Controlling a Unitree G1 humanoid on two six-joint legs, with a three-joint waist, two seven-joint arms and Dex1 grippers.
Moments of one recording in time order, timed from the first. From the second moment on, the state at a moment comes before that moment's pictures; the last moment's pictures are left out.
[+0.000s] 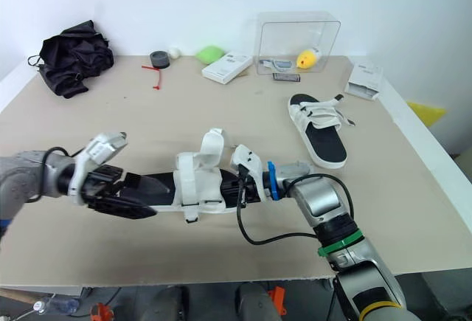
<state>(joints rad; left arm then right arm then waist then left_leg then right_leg) -0.49 1.02 -0.06 -0.17 -0.88 1.06 -1.47 -0.59 -0.46 0.32 0.08 0.28 0.61 1.13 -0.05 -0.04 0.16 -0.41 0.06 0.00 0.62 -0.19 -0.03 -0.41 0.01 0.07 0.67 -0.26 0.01</state>
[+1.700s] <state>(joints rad) -0.25 0.69 -0.13 -0.28 -0.72 0.89 -1.11 -0.63 -0.49 0.34 0.06 0.27 0.68 1.07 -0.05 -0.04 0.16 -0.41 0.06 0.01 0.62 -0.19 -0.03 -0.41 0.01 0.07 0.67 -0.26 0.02</state>
